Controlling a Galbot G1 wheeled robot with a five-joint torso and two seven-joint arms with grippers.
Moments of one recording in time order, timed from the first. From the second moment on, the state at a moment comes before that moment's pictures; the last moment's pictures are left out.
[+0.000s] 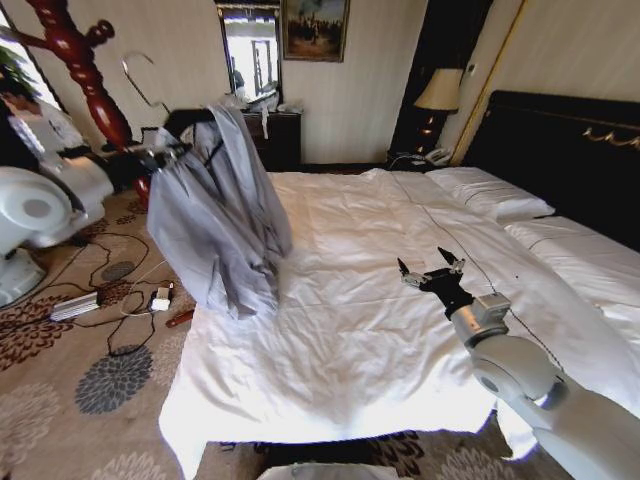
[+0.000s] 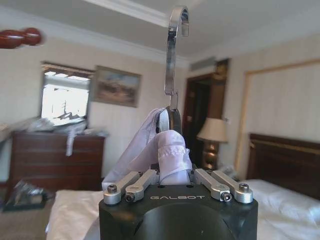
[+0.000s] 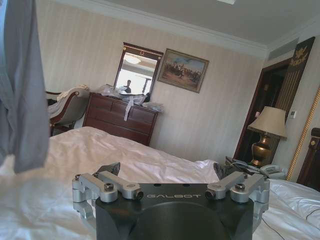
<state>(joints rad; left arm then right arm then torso) -0.06 -0.25 0.16 -1.78 -1.69 0.36 -0.09 -1.40 0.59 0.58 2.29 0.67 -0.20 0.40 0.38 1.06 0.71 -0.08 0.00</state>
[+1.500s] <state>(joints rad) -0.75 -0.72 0.56 -1.02 -1.88 0.72 -0.47 -1.40 0.59 0.57 2.29 0.67 -0.20 0.40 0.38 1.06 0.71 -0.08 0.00</state>
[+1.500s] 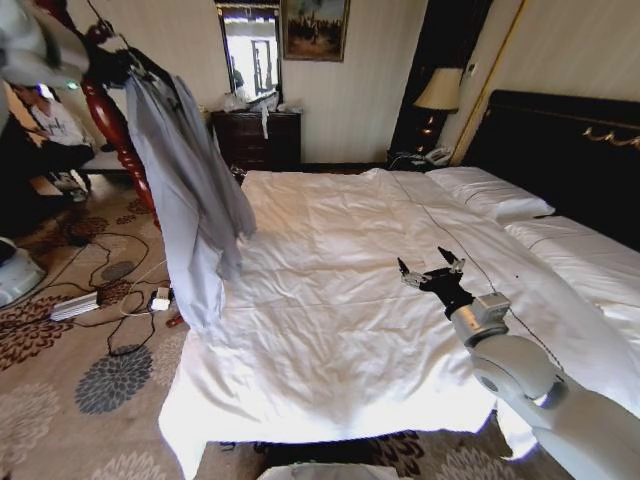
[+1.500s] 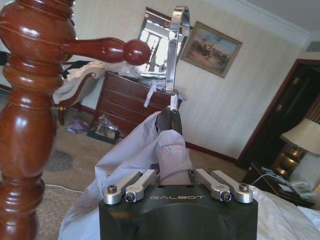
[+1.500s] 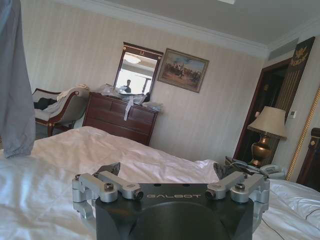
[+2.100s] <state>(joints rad) -0.73 -0.80 0.54 -0.79 -1.66 0.69 -0.32 -1.40 0.59 0.57 2.29 0.67 -0.20 0.40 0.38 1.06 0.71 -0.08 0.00</state>
